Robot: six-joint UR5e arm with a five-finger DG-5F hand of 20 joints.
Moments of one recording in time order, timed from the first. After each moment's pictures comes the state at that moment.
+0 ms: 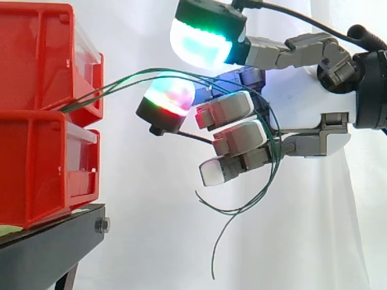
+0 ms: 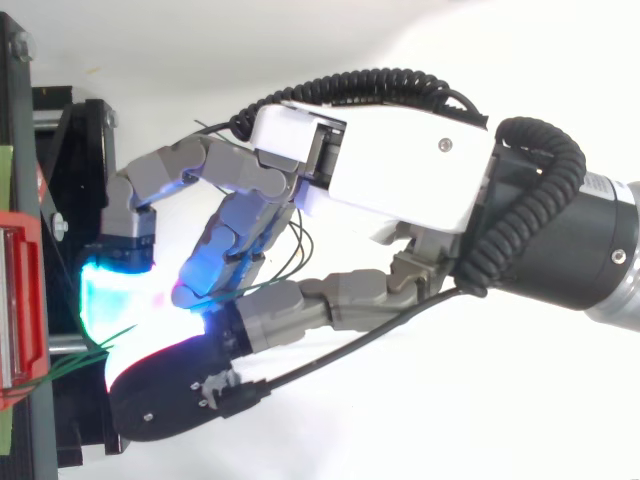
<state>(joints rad) 0.21 -2.29 -1.04 -2.94 -1.12 -0.21</state>
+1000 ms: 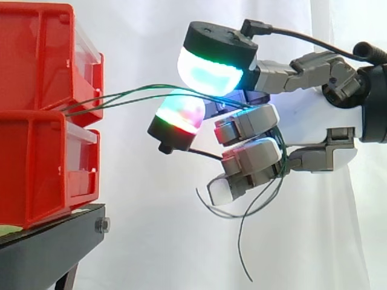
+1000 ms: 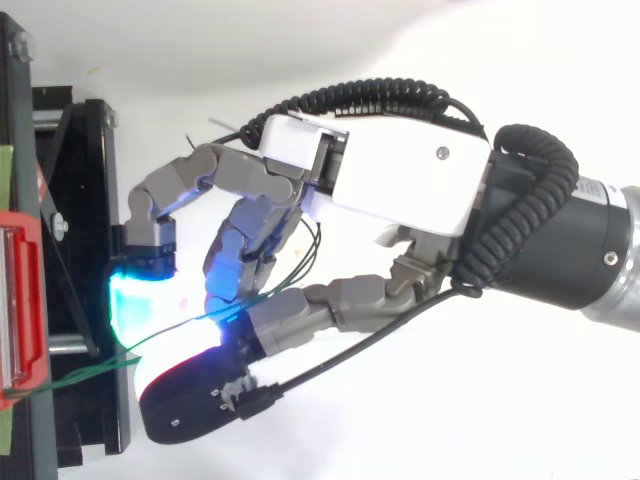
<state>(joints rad) 0.21 -2.29 -1.07 -2.93 -1.12 -0.21</state>
